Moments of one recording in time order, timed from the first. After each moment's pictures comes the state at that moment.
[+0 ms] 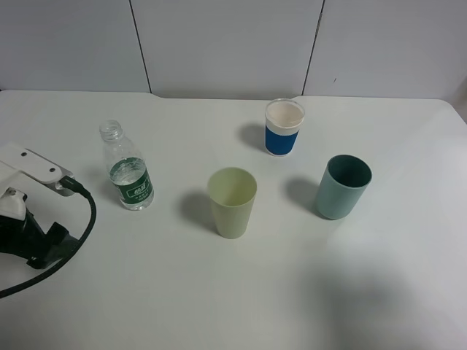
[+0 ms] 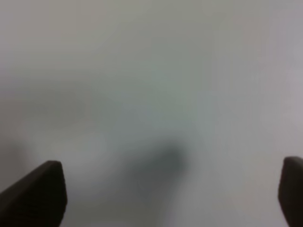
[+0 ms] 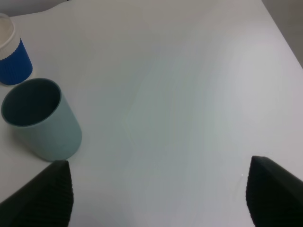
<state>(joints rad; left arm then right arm) -0.17 1.23 -0.32 -0.17 0.27 0.43 -0.04 0.00 -0.50 -0.04 1.07 0.08</state>
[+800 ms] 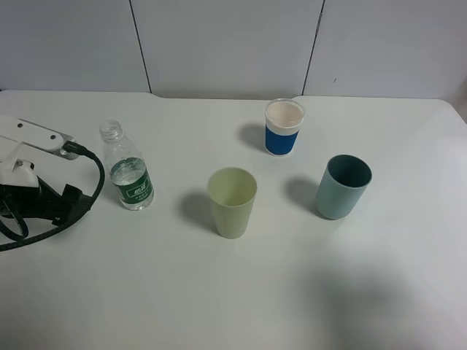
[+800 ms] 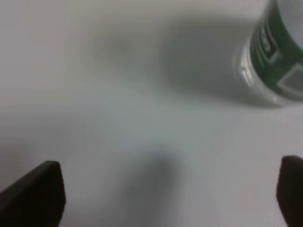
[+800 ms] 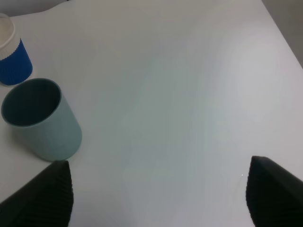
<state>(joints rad) -0.17 1.31 -0.32 -0.17 -0.08 0.30 -0.04 0.00 -0.50 -0.04 1.07 0.08</state>
